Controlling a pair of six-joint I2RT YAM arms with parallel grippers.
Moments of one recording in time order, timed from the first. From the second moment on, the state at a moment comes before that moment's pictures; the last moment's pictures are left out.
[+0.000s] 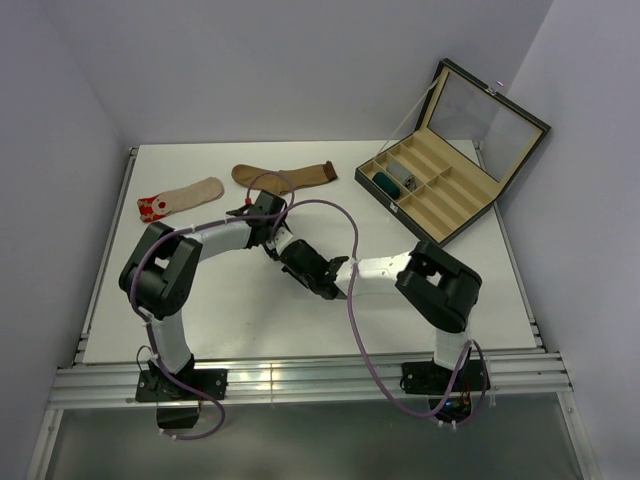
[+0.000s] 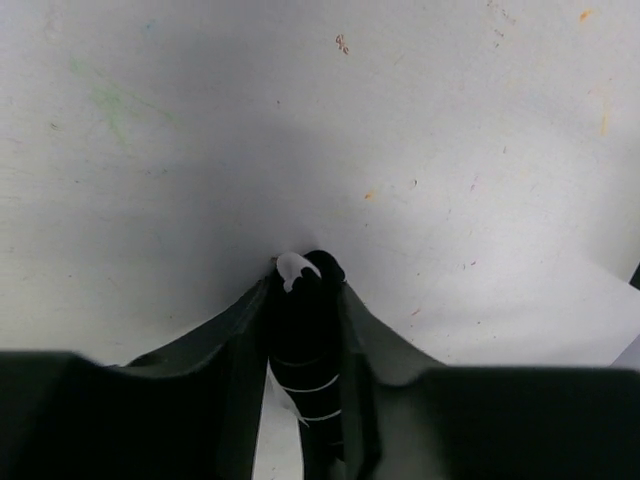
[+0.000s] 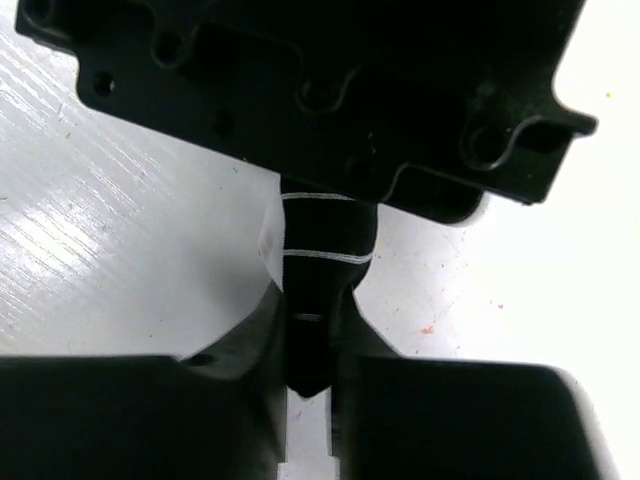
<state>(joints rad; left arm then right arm) -0.54 1.86 1.12 -0.28 0.09 -1.03 1.00 1.86 0.99 0.03 0.39 -0.05</state>
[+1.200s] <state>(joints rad) -0.07 1.15 1.21 -0.36 -0.29 -0.63 0.25 1.66 1.46 -0.40 0.01 -0.37</state>
